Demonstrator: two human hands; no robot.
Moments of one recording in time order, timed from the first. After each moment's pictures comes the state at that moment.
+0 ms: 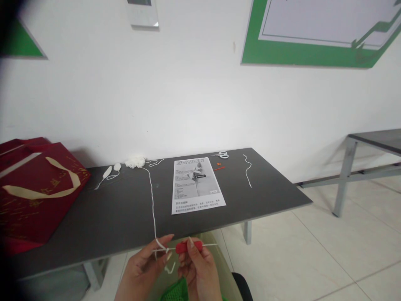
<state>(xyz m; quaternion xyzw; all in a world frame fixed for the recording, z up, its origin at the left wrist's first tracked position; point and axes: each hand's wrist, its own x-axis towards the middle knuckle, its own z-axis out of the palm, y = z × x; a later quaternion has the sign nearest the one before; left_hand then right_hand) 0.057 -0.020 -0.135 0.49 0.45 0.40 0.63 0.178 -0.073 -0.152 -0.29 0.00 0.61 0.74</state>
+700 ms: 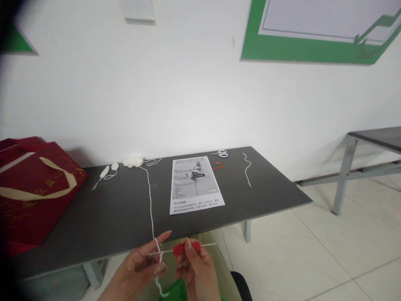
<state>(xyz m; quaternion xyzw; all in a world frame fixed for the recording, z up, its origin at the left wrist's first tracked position) 0.048 -0.009 -0.117 0.34 0.38 0.31 0.80 0.179 -0.071 -0.157 -0.33 0.02 0.60 0.72</state>
